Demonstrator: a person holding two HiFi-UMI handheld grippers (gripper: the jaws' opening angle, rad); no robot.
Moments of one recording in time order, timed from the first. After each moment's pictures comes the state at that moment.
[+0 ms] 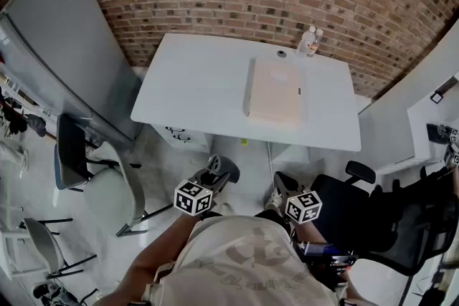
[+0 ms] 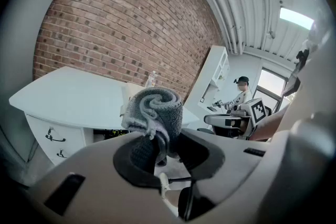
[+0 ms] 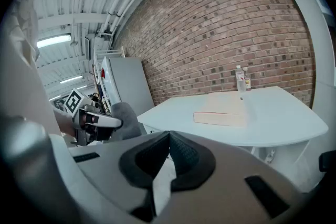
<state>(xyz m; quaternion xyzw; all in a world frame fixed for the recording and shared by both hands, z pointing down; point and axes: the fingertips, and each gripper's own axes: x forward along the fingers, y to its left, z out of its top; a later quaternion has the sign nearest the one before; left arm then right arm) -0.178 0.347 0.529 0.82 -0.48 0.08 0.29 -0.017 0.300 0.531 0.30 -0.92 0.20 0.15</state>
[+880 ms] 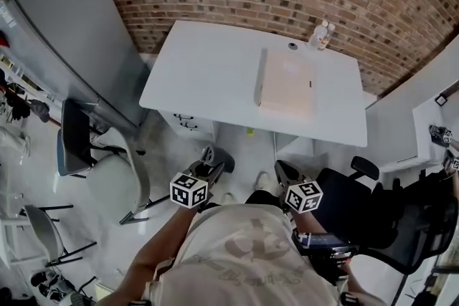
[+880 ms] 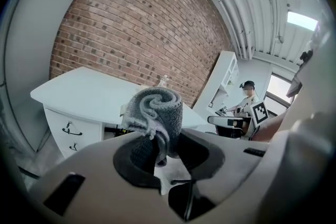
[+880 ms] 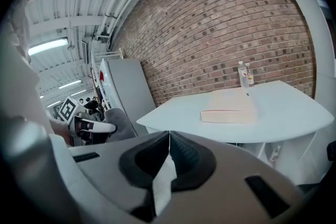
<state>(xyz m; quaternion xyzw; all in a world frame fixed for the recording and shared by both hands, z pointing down) -0.228 0.372 0.530 0.79 -0.53 0.06 0.30 -0.050 0.303 0.530 0.30 -0.92 0.22 0.14</state>
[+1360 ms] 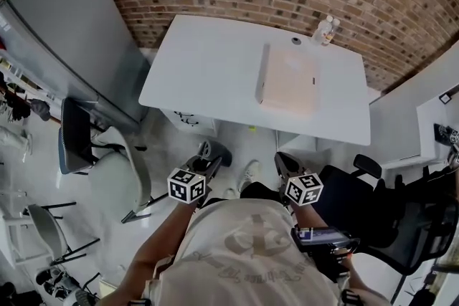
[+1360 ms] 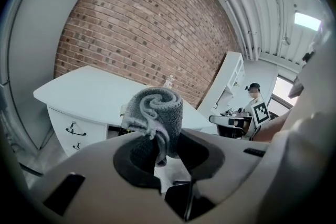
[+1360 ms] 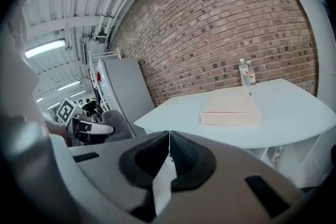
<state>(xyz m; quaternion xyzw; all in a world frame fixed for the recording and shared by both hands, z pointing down) -0.251 0.357 0.532 0.78 -0.54 0.06 0.32 -0.068 0.278 0.530 0.30 -0.91 0.23 0.14</state>
